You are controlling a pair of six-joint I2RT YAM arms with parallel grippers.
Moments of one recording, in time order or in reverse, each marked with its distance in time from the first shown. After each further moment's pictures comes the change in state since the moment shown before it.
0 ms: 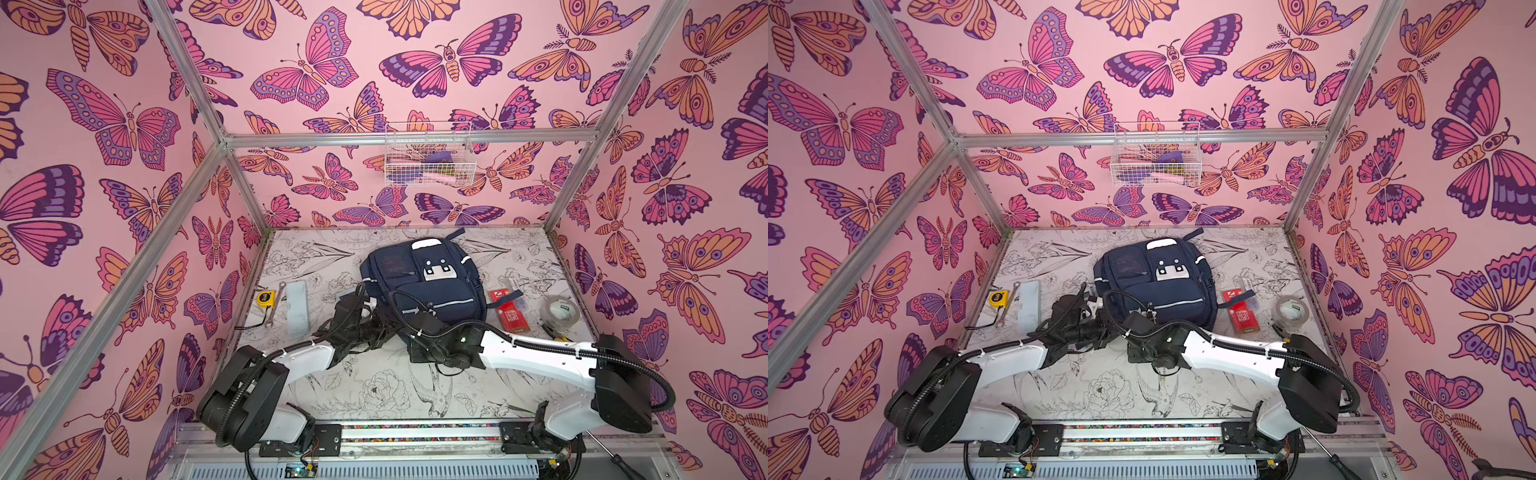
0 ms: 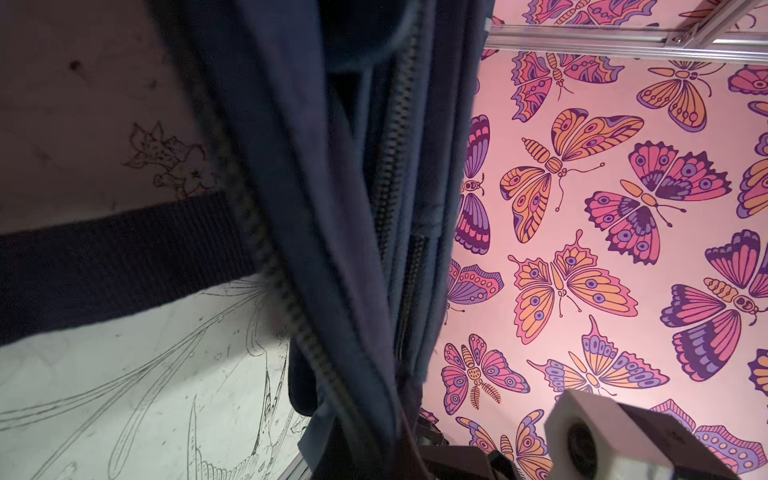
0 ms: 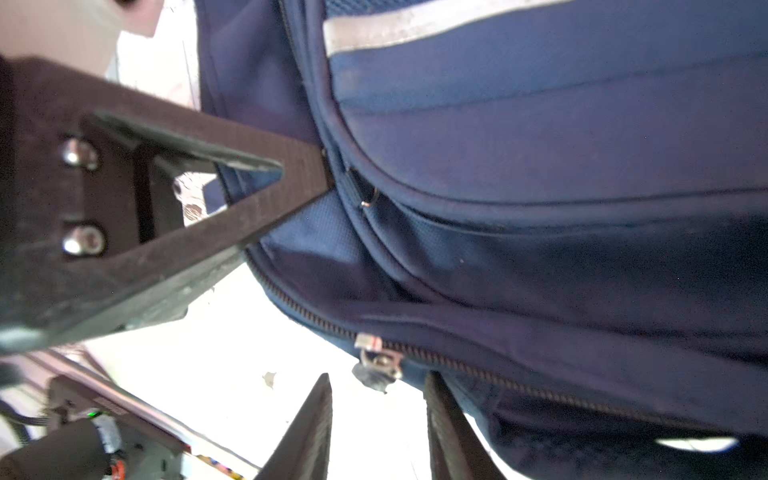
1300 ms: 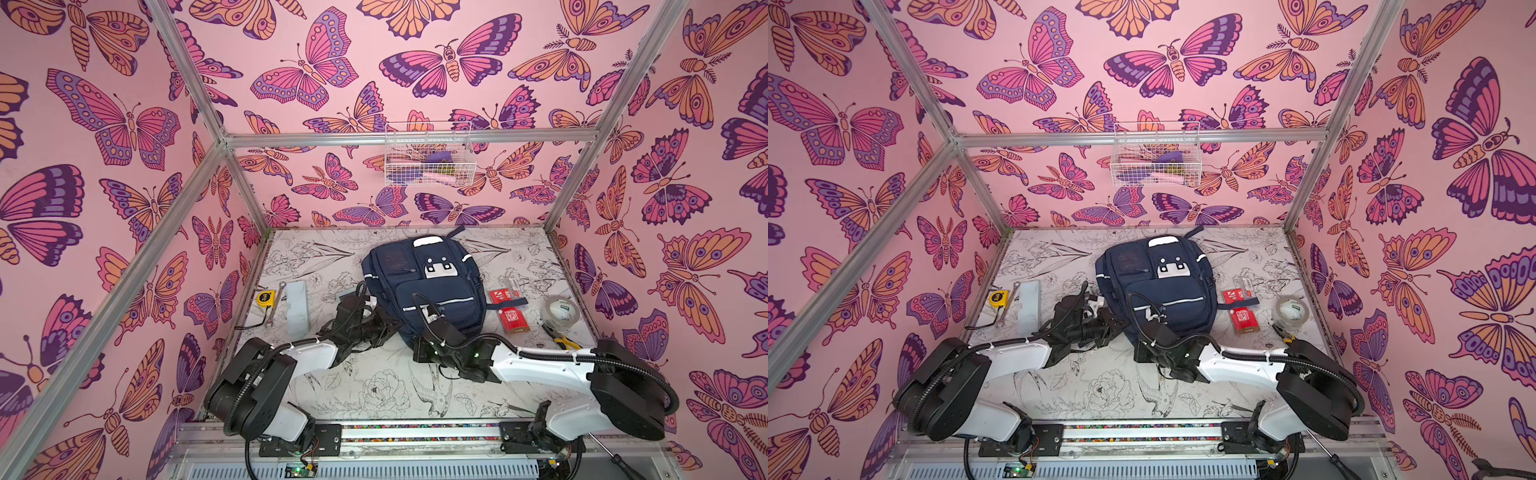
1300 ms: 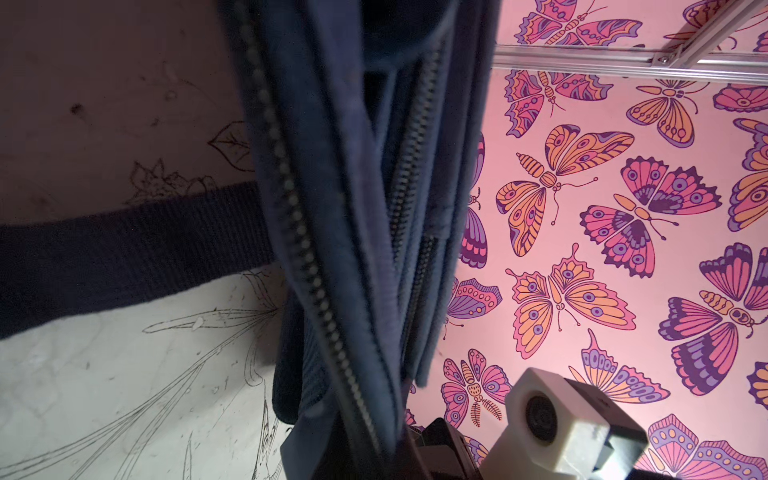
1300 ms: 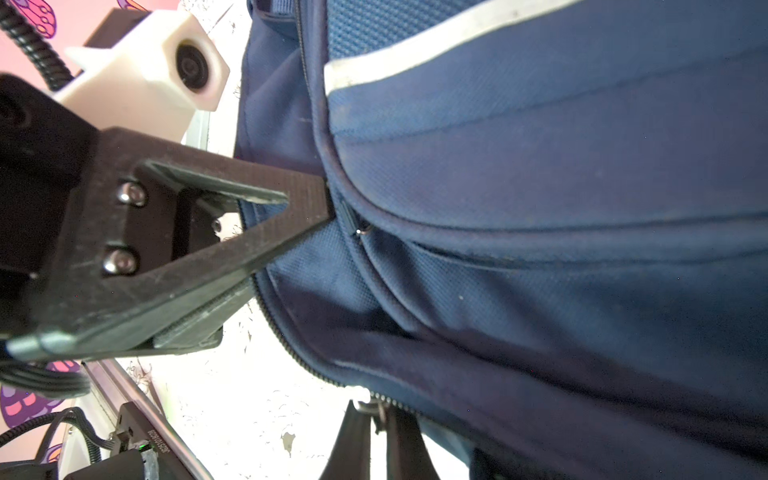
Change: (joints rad) left arm -0.008 0.059 -0.010 0.096 -0.033 -0.019; right arm -0.048 -0.072 -0.300 0.489 -0.011 -0.025
